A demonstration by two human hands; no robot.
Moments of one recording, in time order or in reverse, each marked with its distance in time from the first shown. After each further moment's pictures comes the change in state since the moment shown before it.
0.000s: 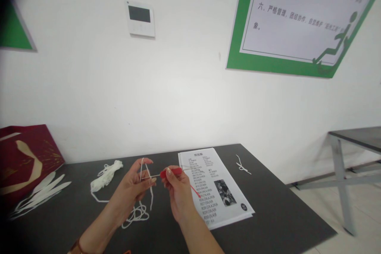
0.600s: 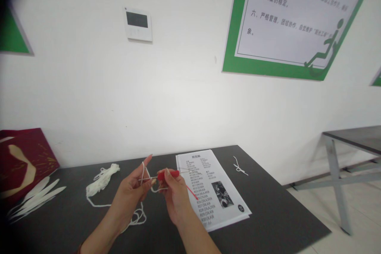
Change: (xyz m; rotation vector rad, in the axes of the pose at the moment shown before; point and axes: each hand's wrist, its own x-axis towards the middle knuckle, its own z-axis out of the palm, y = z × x) left_hand -0.002 -0.005 0.011 0.012 0.087 0.063; right_hand -0.002 -0.004 0.002 0.083 -0.049 0.101
